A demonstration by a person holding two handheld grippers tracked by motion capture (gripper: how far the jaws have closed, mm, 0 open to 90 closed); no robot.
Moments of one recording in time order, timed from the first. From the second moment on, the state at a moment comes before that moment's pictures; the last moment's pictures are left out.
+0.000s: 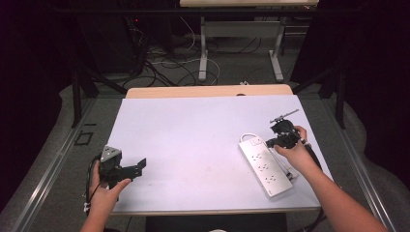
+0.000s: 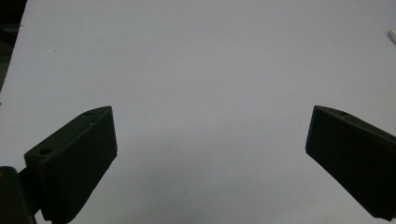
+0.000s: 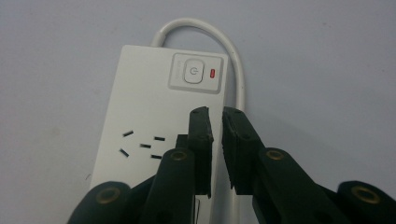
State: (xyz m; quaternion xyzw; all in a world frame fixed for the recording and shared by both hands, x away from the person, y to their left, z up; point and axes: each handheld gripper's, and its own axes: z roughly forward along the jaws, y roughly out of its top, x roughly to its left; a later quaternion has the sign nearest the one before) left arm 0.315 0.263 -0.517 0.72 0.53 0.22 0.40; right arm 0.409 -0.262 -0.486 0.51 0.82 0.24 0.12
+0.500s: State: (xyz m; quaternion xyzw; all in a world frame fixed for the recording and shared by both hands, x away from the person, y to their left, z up) left arm 0.315 0.264 -0.517 0.72 0.53 0.22 0.40; right arm 0.415 -0.254 -0.495 0.50 0.83 0.22 0.11
